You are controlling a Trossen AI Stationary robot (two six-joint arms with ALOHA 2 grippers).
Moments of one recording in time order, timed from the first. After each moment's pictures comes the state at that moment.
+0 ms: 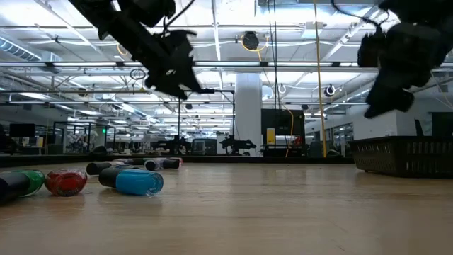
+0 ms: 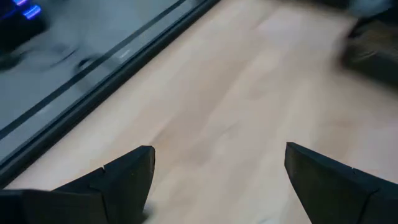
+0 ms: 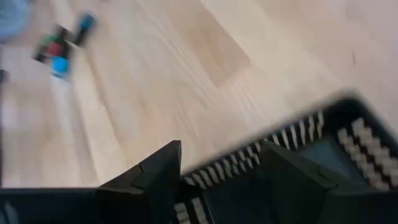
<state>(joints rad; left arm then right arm) 0.22 1.37 0.84 -0.09 -0.28 -0.20 0.07 0.68 0.42 -0.48 0.07 0.65</state>
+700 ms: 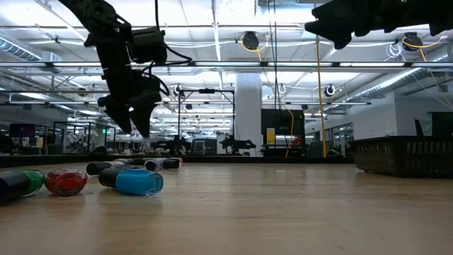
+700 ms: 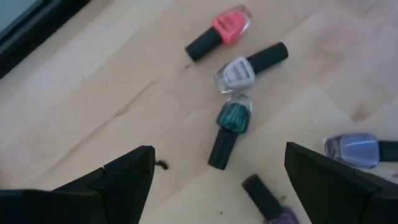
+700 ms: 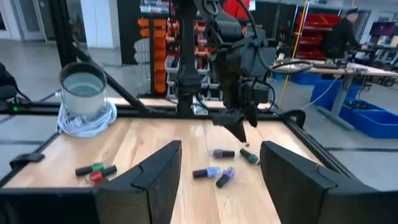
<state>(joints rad) 0.39 1.40 0.81 -0.59 -0.29 -0.40 0.07 0.76 0.42 0.31 0.13 -0.04</state>
